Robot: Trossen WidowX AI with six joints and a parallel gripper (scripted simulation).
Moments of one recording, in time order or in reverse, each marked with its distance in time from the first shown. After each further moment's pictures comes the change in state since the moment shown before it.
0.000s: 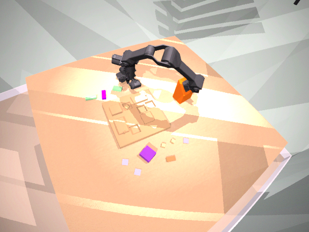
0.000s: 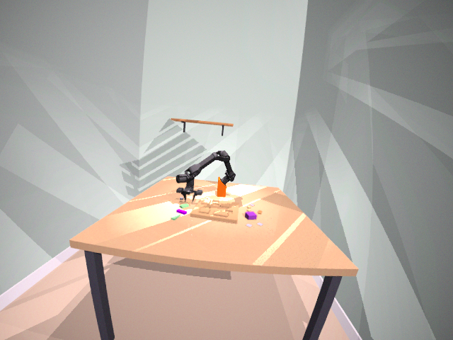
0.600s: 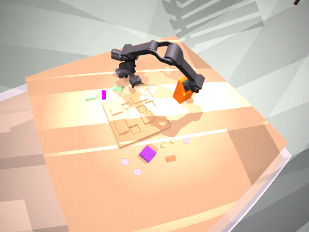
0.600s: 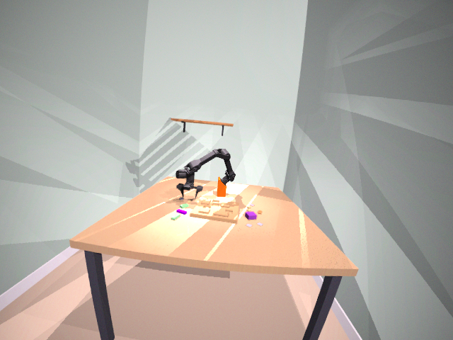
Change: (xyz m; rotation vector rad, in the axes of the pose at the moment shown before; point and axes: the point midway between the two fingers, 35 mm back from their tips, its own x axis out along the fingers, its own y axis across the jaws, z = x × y) arm -0.032 -0.001 0.002 0.007 -0.001 0.003
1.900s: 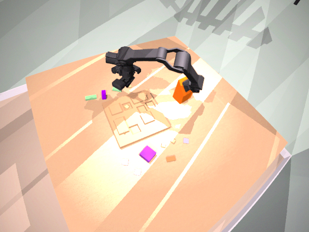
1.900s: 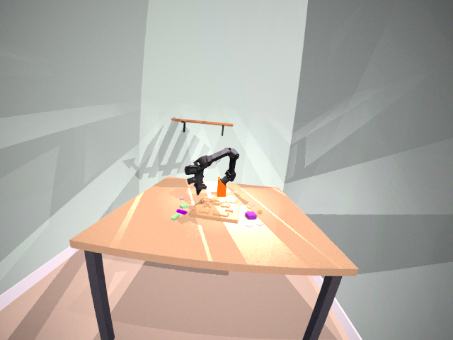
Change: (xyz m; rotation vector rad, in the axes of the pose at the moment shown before) arm -0.048 0.071 0.052 1.105 -0.005 -0.006
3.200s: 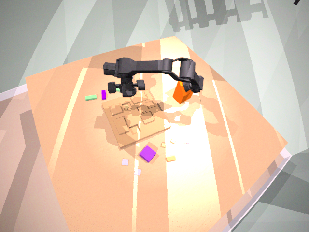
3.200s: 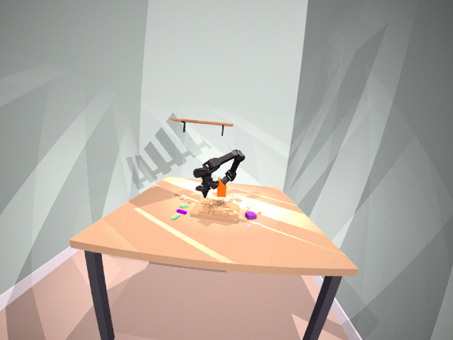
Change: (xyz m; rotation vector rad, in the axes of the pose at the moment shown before) arm 0.003 0.055 -0.038 -2.353 -0.001 0.007
